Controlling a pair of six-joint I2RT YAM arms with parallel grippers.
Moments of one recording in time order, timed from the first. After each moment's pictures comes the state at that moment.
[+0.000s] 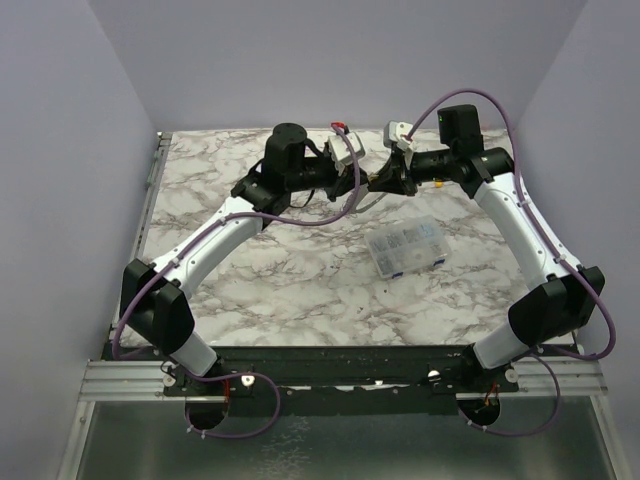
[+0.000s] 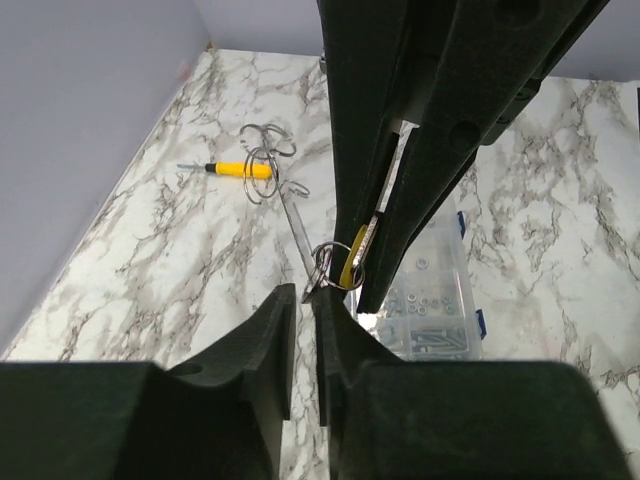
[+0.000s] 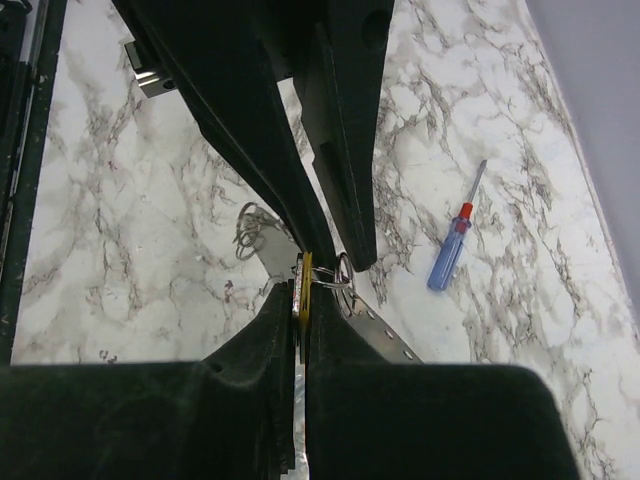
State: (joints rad) left arm -0.60 1.56 1.43 -0.06 0.62 0.28; right arm 0.31 1.56 1.61 -0.73 -1.00 -0.81
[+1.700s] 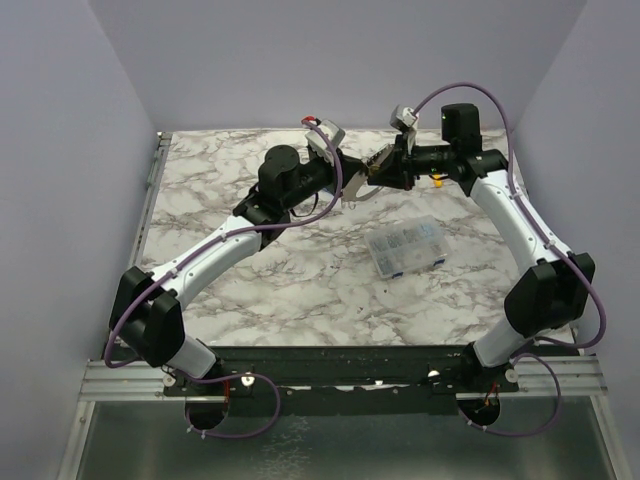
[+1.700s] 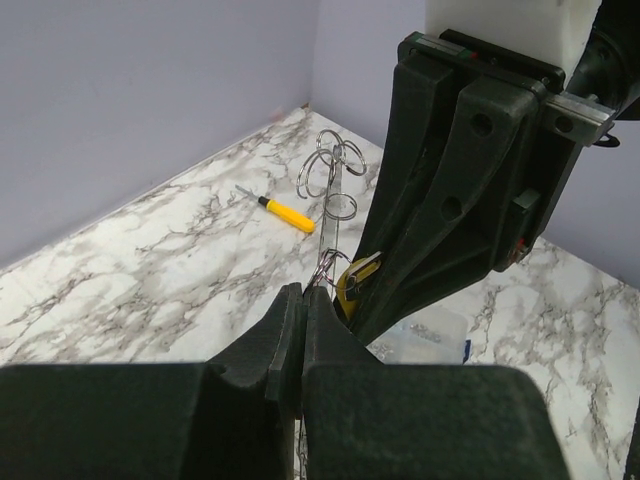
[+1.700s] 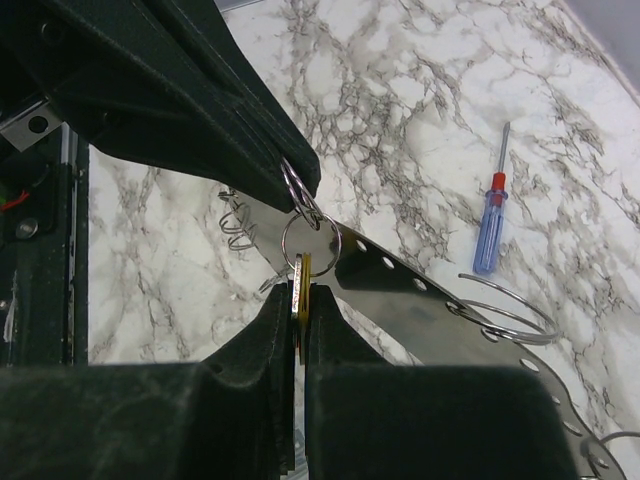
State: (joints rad) left arm -0.64 1.49 1.23 0.31 0.26 -0.13; right arm 0.25 1.61 1.55 -0.52 -1.03 -0.43
